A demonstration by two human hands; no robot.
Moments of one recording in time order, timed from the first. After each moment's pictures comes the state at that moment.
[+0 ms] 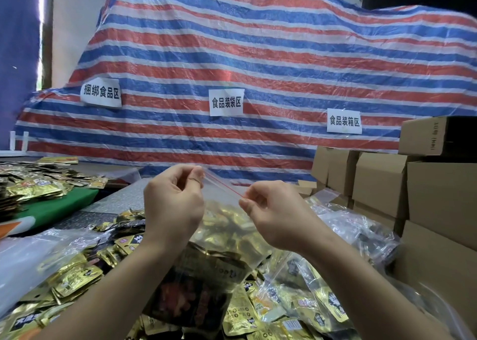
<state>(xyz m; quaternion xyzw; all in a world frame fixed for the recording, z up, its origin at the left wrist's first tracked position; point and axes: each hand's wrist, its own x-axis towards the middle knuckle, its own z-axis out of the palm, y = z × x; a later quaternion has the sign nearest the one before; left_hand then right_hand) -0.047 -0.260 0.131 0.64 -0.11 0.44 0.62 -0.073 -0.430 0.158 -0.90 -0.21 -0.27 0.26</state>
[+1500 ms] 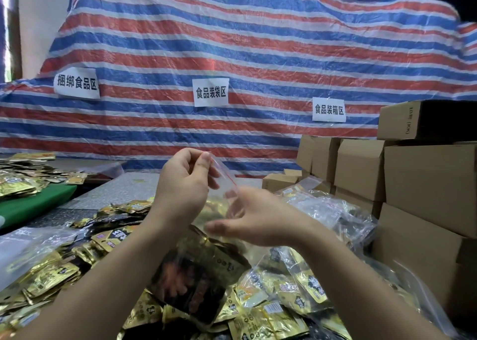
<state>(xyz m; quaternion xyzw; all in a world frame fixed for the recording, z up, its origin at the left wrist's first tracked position) -0.036 -0.296 0.142 0.66 -0.20 0.33 0.64 -0.070 -0.446 0.147 -0.93 -0.25 -0.10 0.25</state>
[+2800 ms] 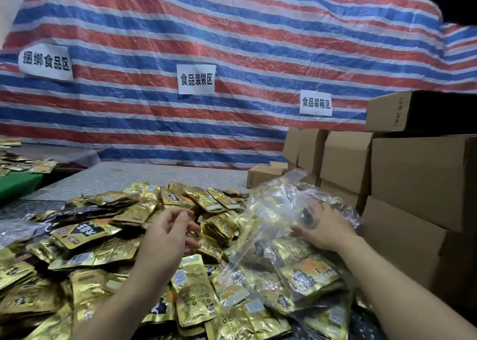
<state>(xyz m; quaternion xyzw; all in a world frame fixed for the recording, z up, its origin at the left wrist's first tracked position) -0.009 -0.306 0.036 0.69 -0.07 0.15 0.71 0.051 -0.667 0.043 -0.98 0.12 -0.13 0.04</state>
